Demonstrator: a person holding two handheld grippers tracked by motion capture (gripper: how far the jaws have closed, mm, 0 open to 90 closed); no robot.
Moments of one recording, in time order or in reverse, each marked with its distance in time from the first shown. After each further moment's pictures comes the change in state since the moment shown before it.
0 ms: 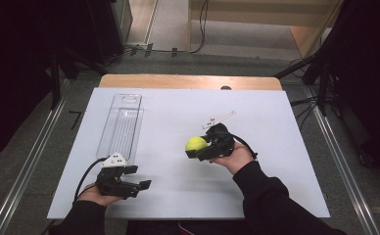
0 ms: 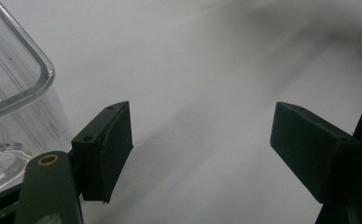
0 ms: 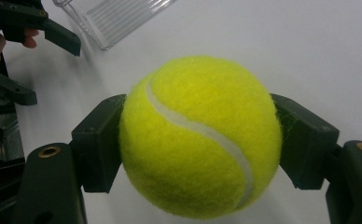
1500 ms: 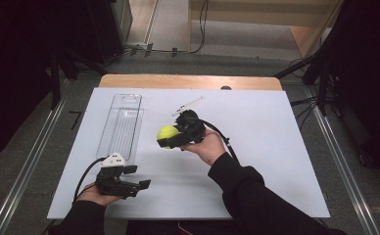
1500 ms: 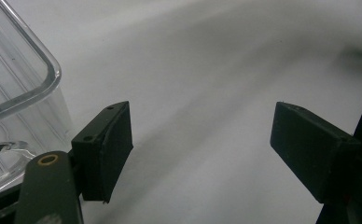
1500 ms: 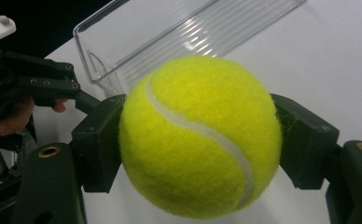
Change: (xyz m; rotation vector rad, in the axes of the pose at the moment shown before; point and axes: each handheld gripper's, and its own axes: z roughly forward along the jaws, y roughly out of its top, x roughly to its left) left arm 0.001 0.000 -0.001 -0.006 -0.002 -0.005; right arm 0.024 0.068 0.044 -0.016 0.068 -0.039
